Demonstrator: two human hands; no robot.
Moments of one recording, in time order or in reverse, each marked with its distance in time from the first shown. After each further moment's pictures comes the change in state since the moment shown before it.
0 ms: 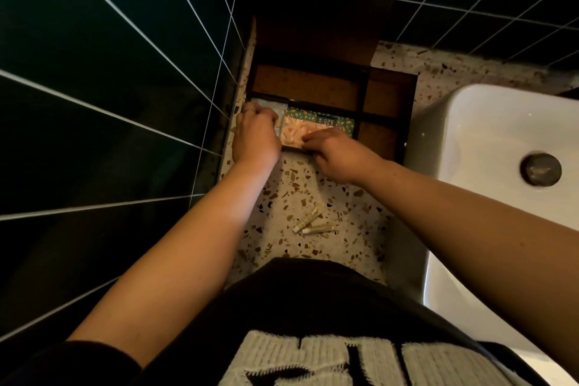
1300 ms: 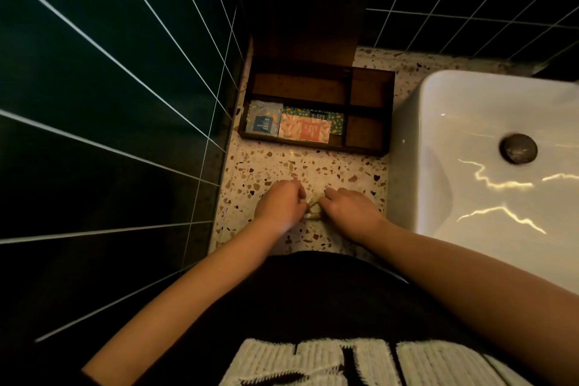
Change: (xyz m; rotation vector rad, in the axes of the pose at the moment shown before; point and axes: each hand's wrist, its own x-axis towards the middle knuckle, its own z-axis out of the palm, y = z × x) left_hand -0.118 -0.019 0.045 -0.021 -0.392 0.151; right_hand -0.102 -0.023 0.093 -0.333 0.038 0.012
